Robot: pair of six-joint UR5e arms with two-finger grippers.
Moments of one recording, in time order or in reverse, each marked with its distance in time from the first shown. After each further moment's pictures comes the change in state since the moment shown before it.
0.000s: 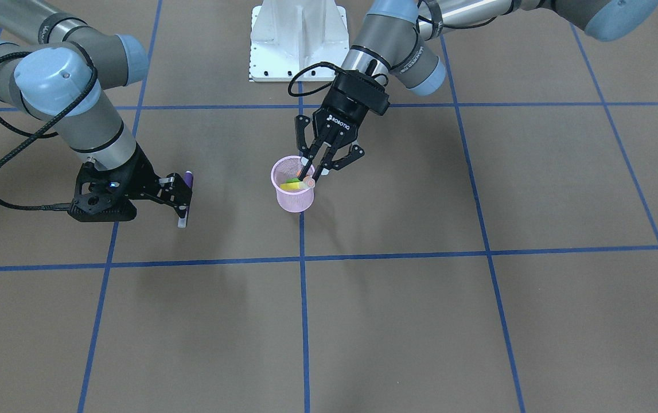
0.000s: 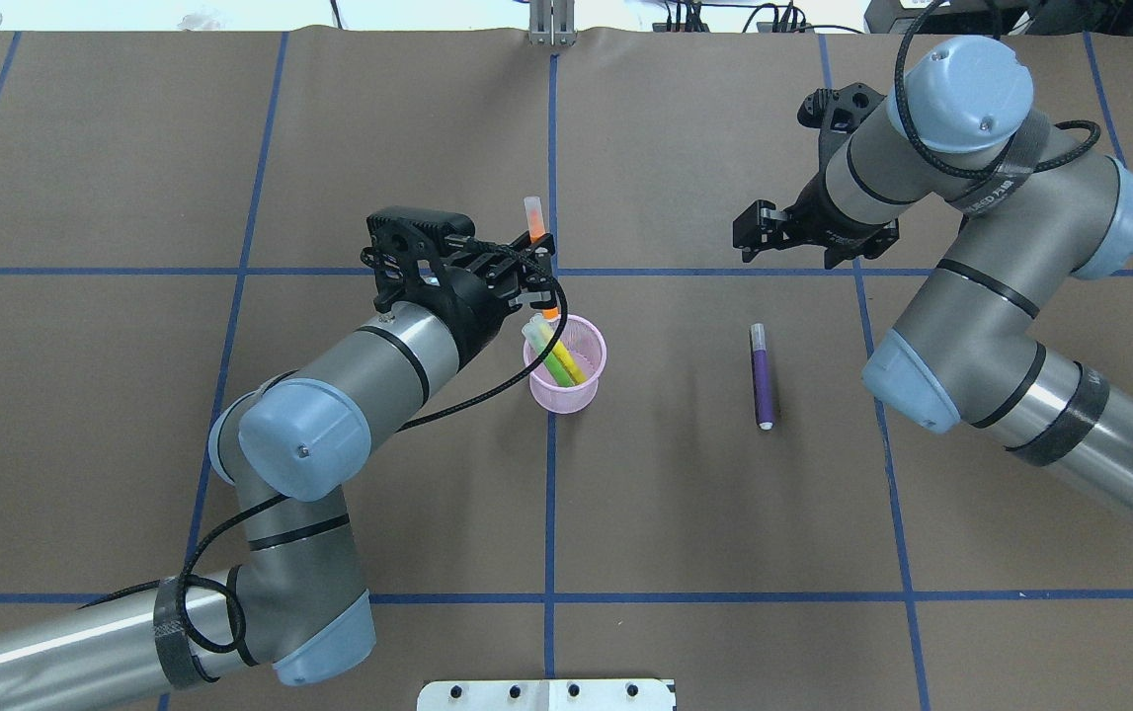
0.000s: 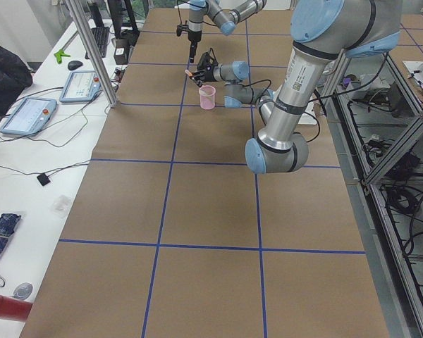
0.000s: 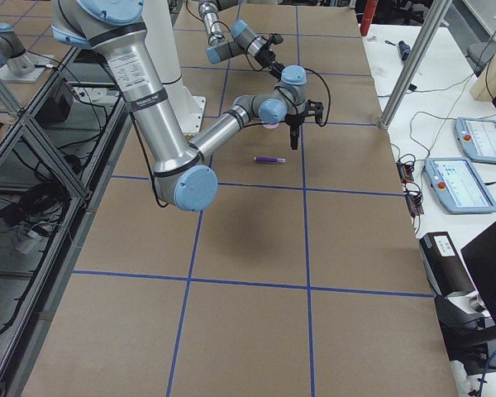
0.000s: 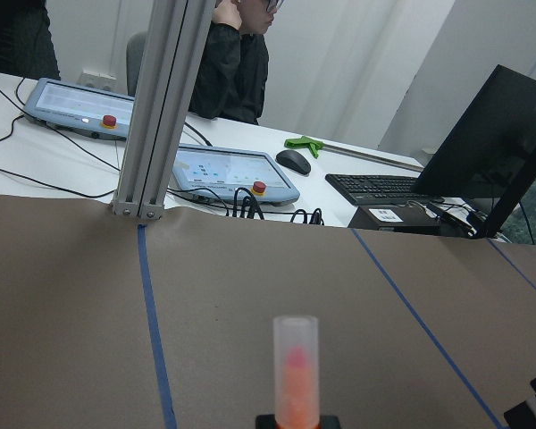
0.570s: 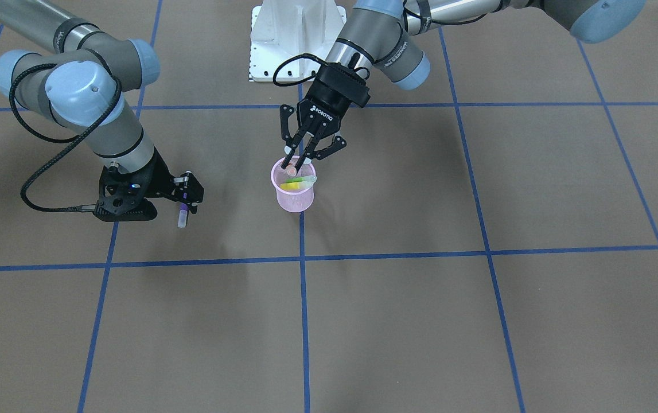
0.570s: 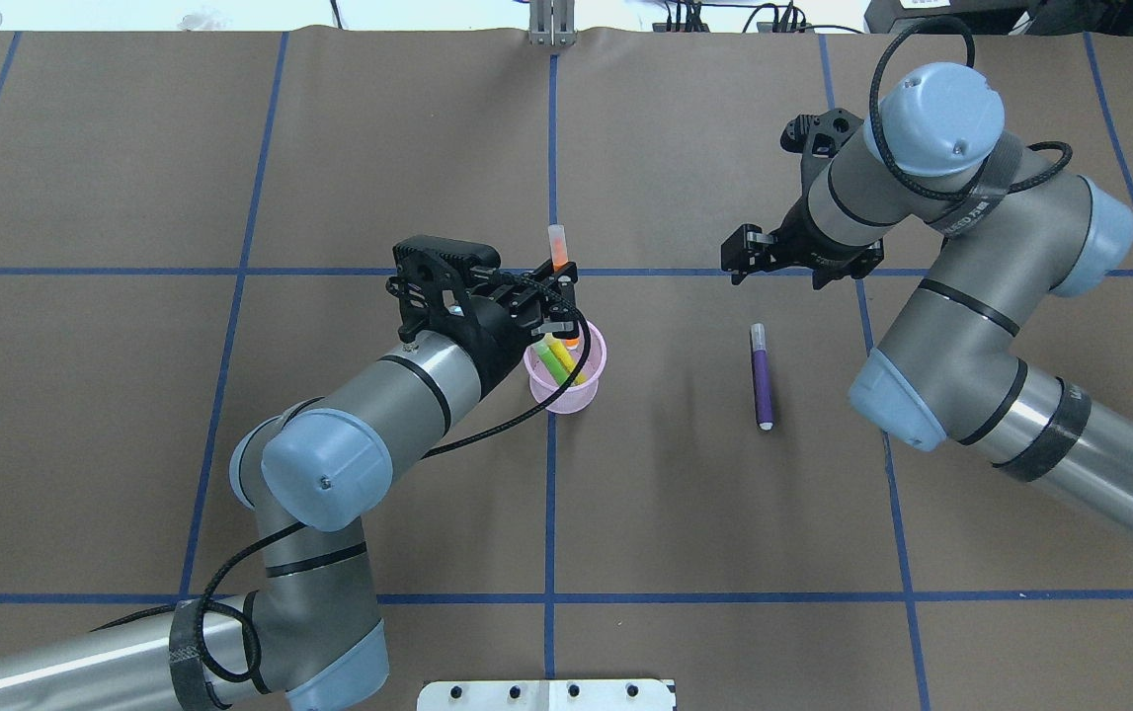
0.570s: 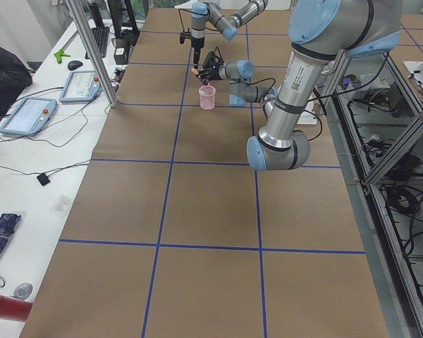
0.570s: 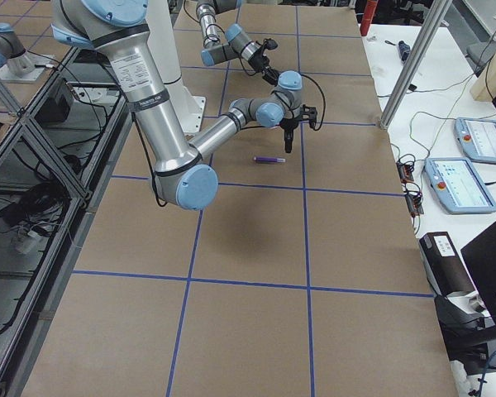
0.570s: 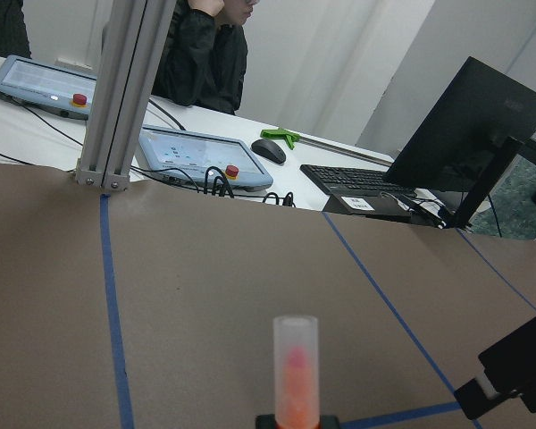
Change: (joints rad) left arm 0.042 -0.031 0.024 -0.001 0.015 0.000; right arm -0.053 0.002 -0.043 0.011 -0.005 -0.004
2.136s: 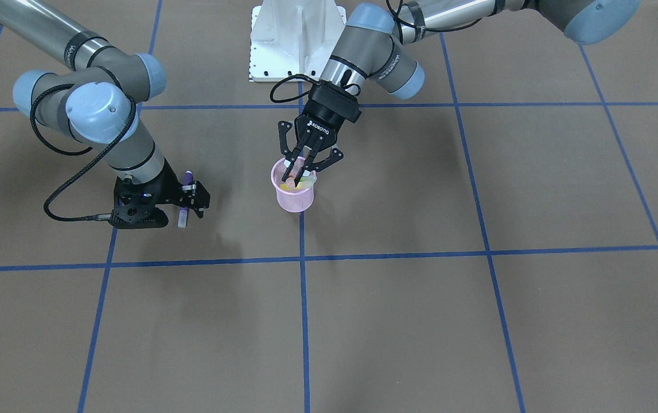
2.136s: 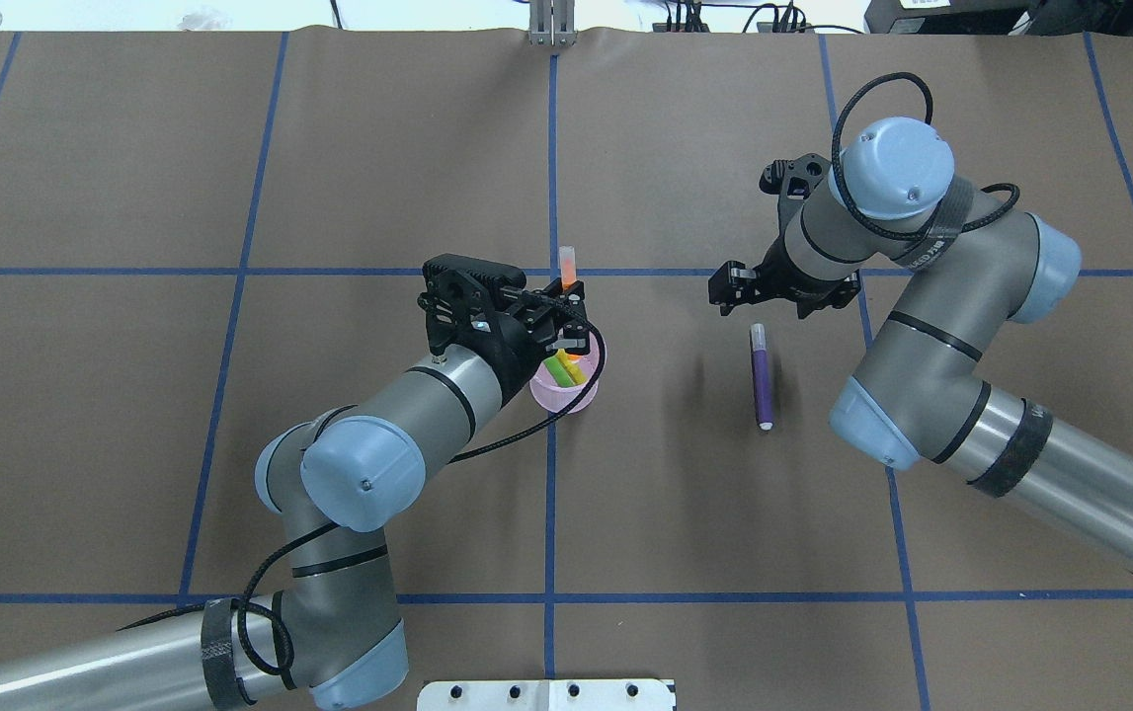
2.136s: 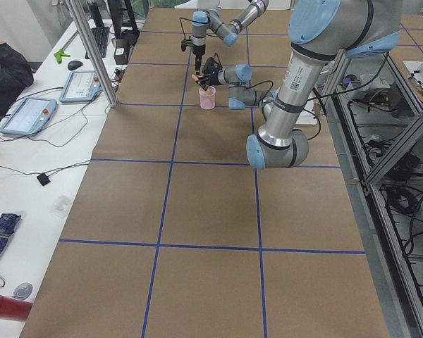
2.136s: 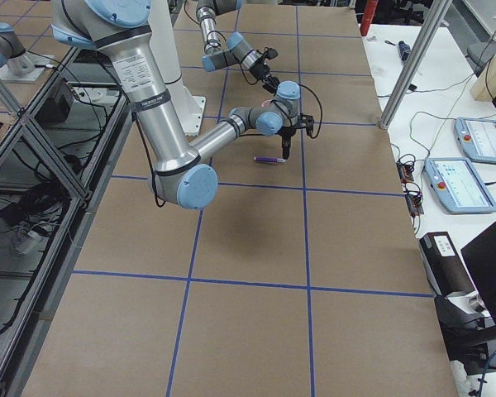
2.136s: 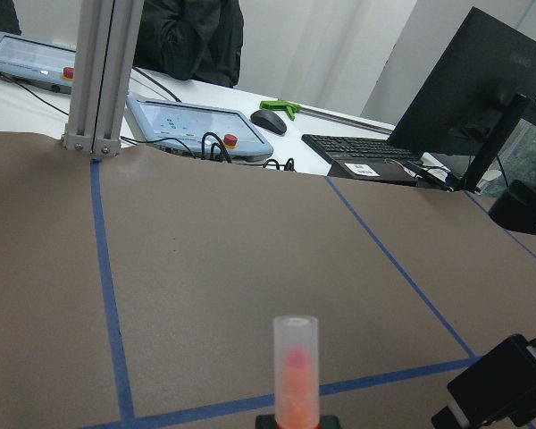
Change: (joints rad) left arm 0.006 -0.016 0.068 -0.004 -0.005 0.019; right arm -0.027 -0.001 -0.064 0.065 -0.004 0.013
